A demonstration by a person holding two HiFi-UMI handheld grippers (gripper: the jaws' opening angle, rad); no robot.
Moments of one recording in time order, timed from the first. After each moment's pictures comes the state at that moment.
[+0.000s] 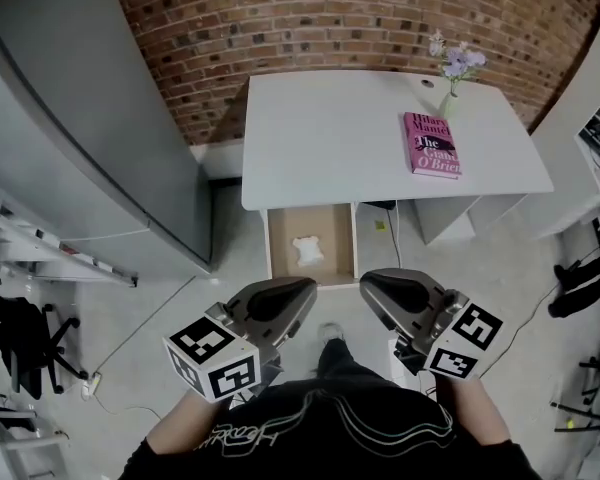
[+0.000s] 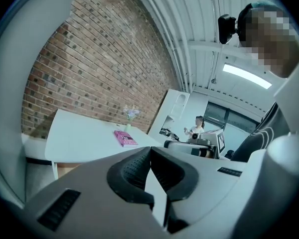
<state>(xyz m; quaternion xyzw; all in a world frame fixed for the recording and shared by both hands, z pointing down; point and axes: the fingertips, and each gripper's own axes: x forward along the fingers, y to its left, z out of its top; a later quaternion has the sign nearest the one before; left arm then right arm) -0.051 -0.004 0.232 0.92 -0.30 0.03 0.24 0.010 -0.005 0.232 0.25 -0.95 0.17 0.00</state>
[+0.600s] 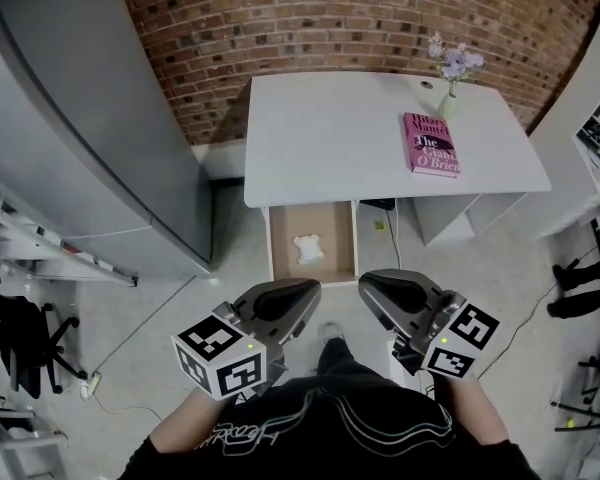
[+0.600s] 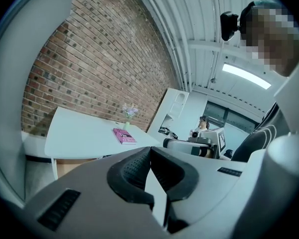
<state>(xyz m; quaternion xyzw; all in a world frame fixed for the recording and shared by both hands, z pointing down) -0.052 0.012 0.242 0.92 -0.30 0.03 0.24 0.001 0.010 0.235 0.26 -0.95 0.17 0.00</state>
